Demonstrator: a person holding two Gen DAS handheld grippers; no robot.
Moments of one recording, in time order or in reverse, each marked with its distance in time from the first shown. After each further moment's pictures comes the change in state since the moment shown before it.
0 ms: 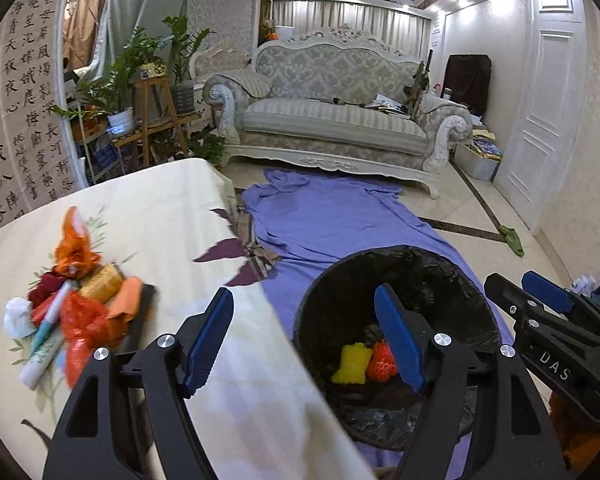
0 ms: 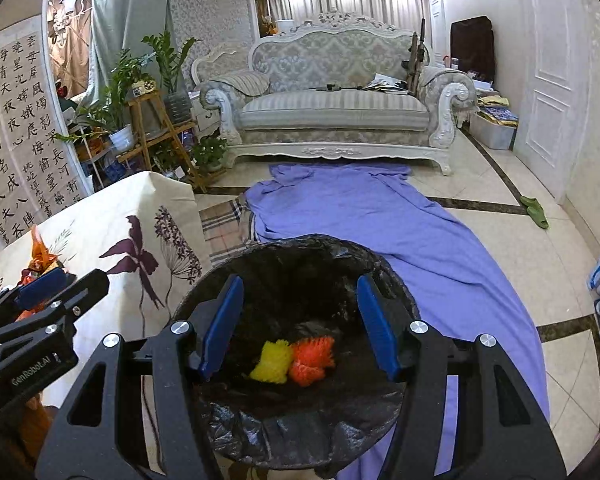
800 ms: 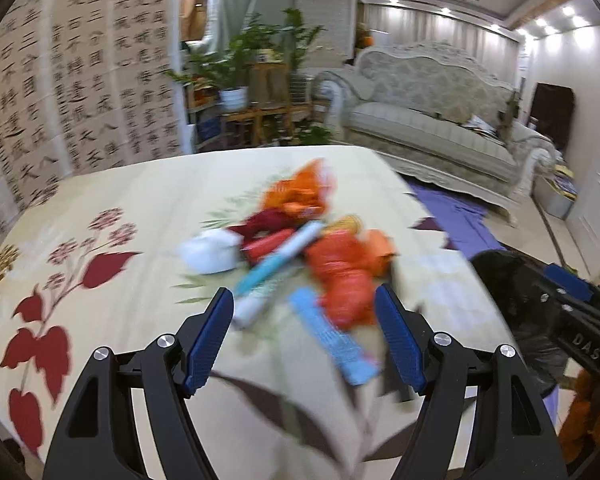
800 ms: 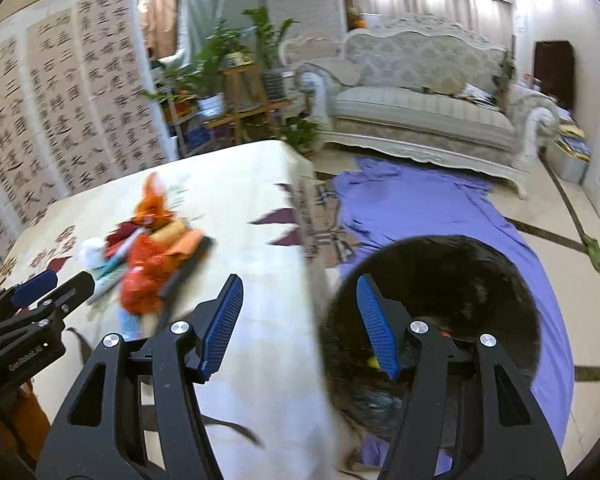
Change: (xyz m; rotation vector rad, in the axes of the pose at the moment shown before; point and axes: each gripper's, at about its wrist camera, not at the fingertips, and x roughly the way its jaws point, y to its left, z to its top) left arm -0.074 0.150 -0.046 -0.192 0.005 0.280; right arm -0.022 0.143 -0.013 -0.197 0.042 0.255
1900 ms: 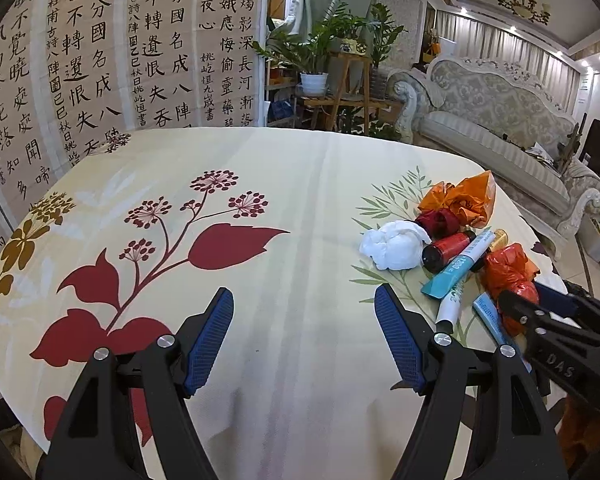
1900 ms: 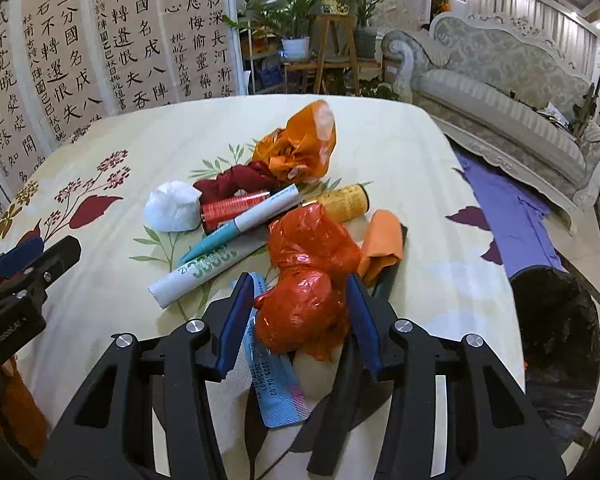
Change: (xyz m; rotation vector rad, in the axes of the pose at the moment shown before) left arm 0.017 0.125 -0.009 -0.155 0.030 0.127; right arm 0.082 0.136 0.002 -0.210 0.185 0.110
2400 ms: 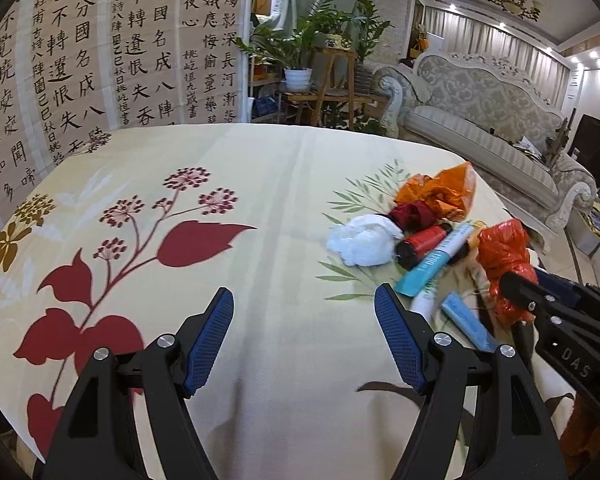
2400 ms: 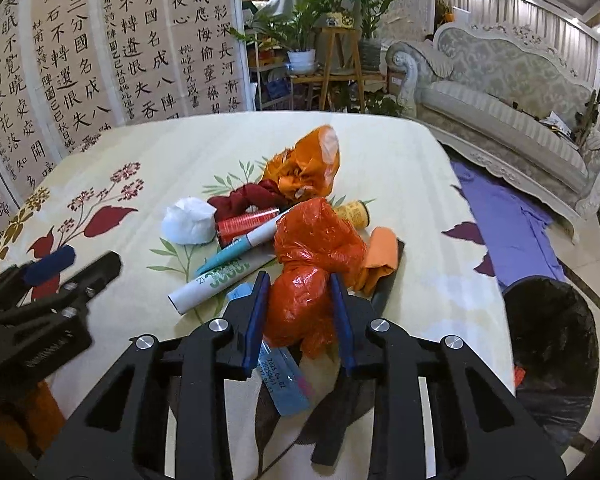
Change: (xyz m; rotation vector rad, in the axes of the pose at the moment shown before) left arm 0.003 -0.022 -0.001 0.020 0.017 -0.052; right arm -0.029 -0.002 0.004 -0.003 -0.071 0.017
